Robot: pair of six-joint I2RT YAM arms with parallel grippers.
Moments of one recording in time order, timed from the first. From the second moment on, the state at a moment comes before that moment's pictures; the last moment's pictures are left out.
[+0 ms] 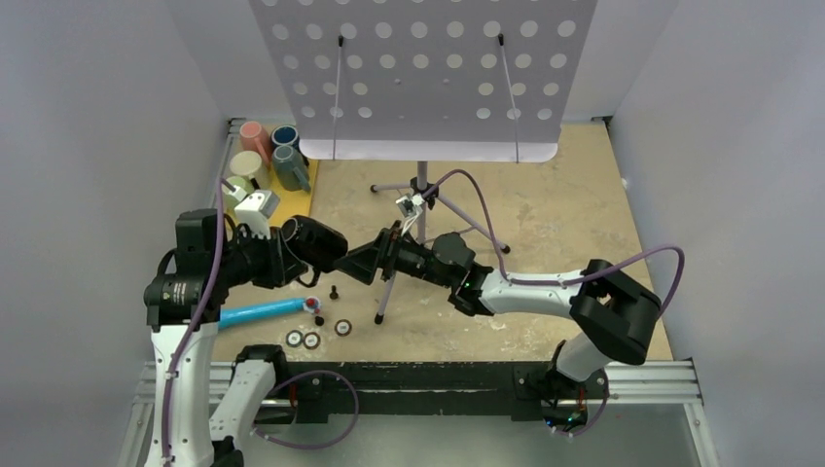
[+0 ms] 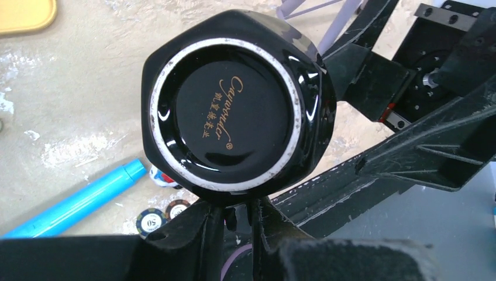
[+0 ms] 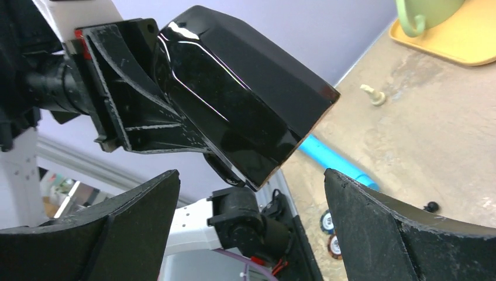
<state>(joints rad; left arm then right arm) 0.04 0.74 1.13 -1.17 0.54 -0.05 1.05 1.55 0.78 0.89 -0.17 0.91</state>
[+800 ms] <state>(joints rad) 0.03 0.73 1.13 -1.15 0.58 -0.05 1.08 1.39 0.82 0.76 -0.22 0.83</state>
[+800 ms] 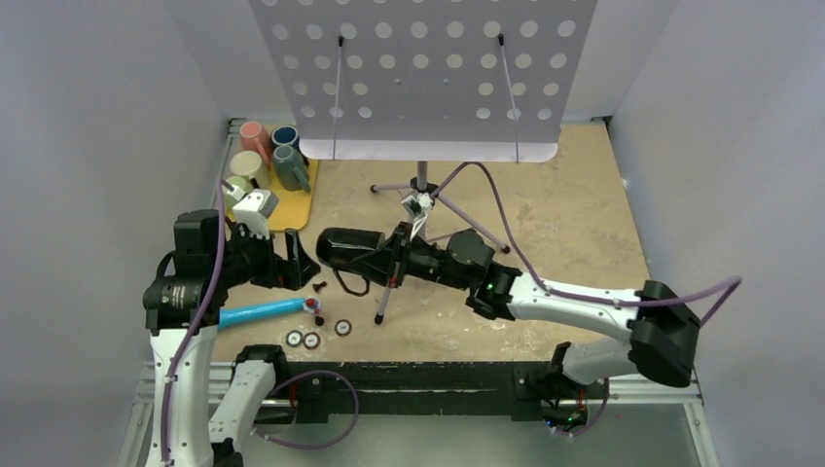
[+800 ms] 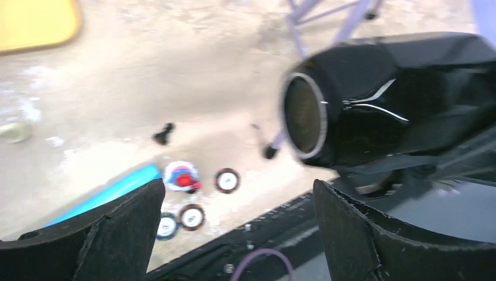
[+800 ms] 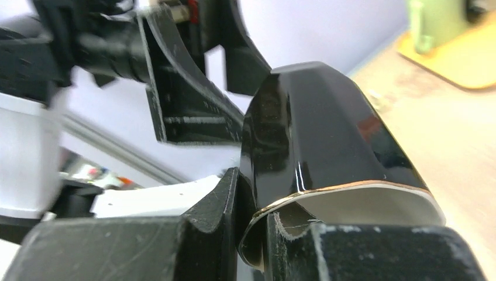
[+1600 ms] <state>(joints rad) 0.03 1.10 1.08 -1.03 0.25 0.18 1.13 1.58 1.28 -1.07 0.14 0.36</state>
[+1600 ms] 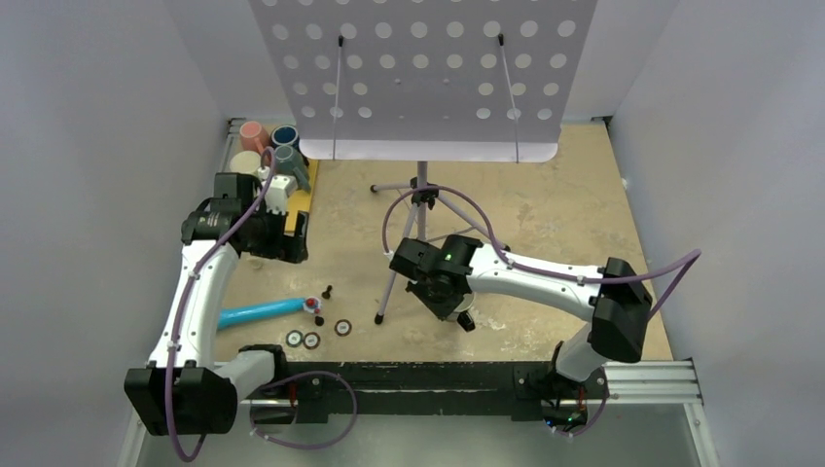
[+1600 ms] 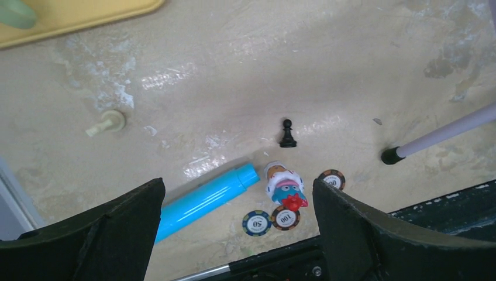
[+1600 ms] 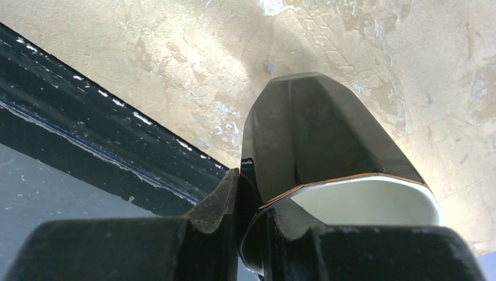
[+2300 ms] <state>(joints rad) 0.08 1.35 1.08 -0.68 0.07 0.26 1.05 1.61 1.22 -0.96 0.08 0.18</state>
